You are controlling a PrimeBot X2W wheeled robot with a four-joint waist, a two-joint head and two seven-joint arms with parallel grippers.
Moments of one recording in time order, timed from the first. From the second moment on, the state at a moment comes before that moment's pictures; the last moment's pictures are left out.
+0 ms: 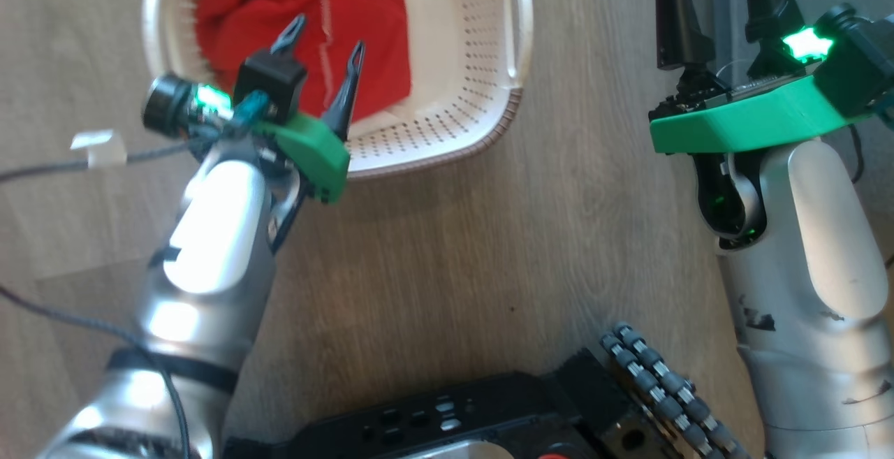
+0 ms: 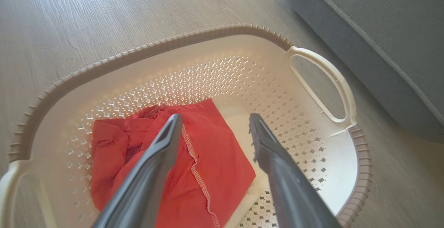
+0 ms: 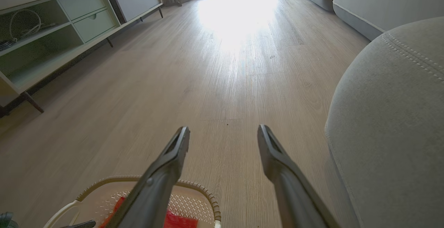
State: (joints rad) left arm -0.76 0.04 -0.29 0.69 -0.04 -0.10 -0.26; right arm -0.62 -0.06 0.13 0.15 0.29 0.13 -0.26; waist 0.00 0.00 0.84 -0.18
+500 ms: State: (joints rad) left arm -1.10 0.07 -0.35 1.10 0.05 -0.04 -0.24; right arm -0.63 -0.06 0.19 0.12 0.38 0.13 -0.26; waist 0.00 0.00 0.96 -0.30
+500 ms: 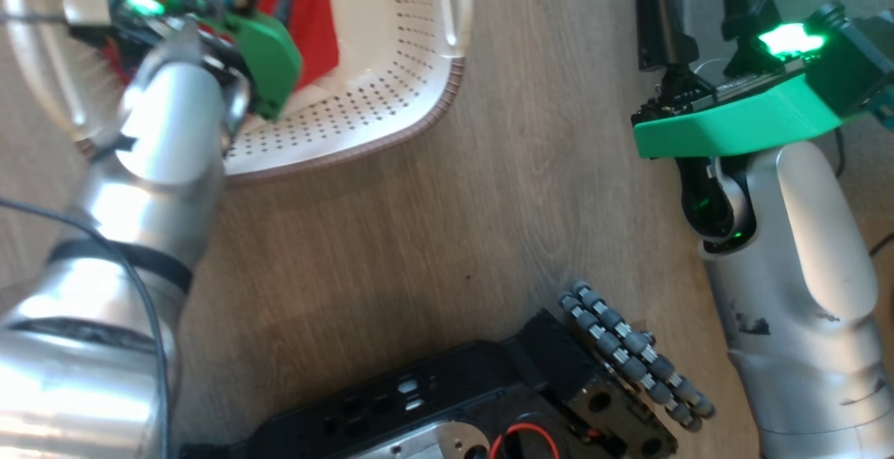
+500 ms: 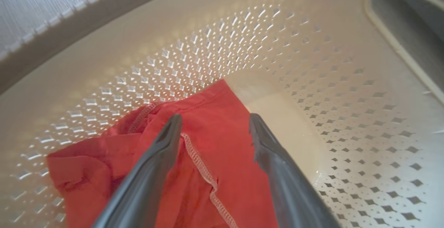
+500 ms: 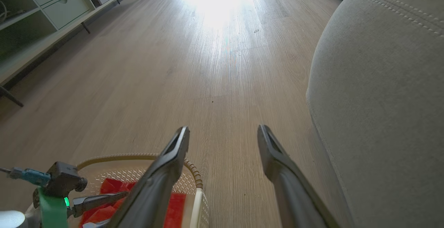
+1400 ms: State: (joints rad) left arm -1.25 0.15 -0.44 1.29 0.11 0.06 0.00; right arm -0.62 -0.06 0.22 0.11 0.44 0.13 -0.26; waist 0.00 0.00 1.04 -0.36
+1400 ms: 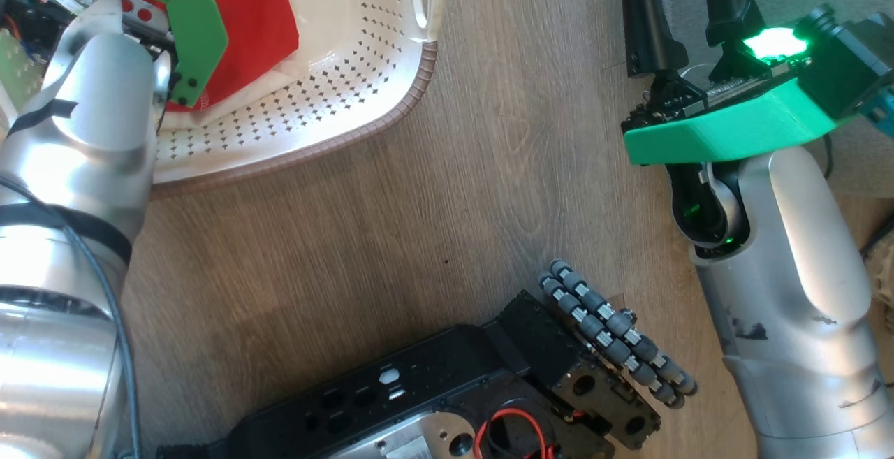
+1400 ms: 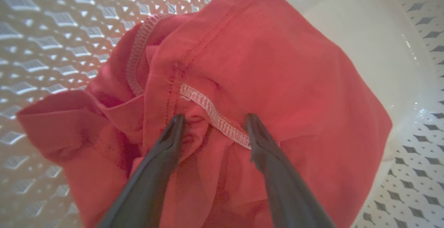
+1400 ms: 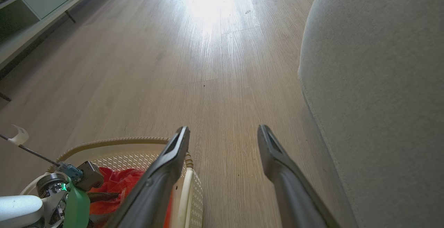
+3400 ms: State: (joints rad) left arm -0.79 0.04 -0.60 0.76 -0.43 0.00 -0.25; right arm -0.34 -0.06 0.09 0.34 0.22 0.13 -0.26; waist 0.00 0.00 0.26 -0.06
